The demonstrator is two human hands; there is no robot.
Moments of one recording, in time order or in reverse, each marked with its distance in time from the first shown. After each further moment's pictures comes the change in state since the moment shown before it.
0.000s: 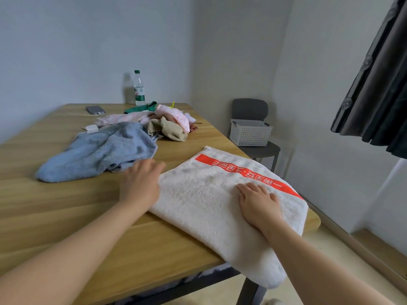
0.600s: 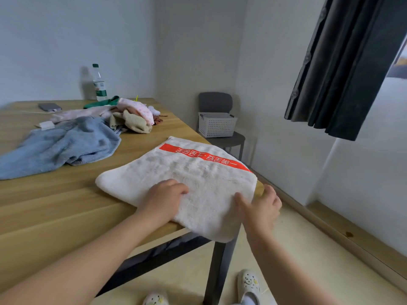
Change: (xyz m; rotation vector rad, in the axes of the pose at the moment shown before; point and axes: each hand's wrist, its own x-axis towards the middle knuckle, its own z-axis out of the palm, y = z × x) left_hand -0.060 0.103 0.005 -0.342 -0.197 0.303; right_hand -0.097 0.040 -0.003 0.771 0.495 0.659
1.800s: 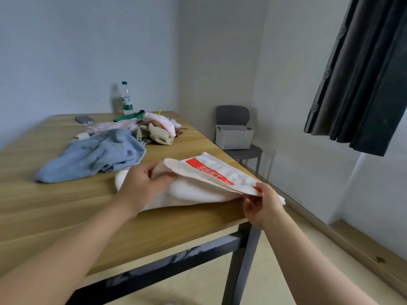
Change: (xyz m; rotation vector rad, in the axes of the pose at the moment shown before) left_hand -0.037 -0.030 -0.081 -0.887 0.393 -0.044; right_hand 0.002 -0.060 -0.001 0.944 -0.415 0.786
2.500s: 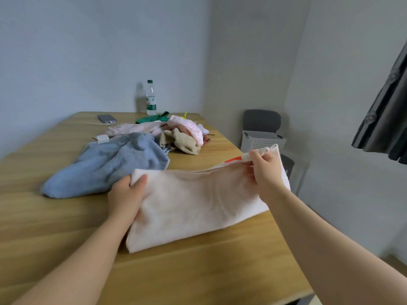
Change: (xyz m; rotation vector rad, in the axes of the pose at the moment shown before) left_hand 0.091 -0.124 -0.063 0.289 0.550 -0.395; right_hand 0.092 -0.002 0.158 -0.759 -0.188 -0.781
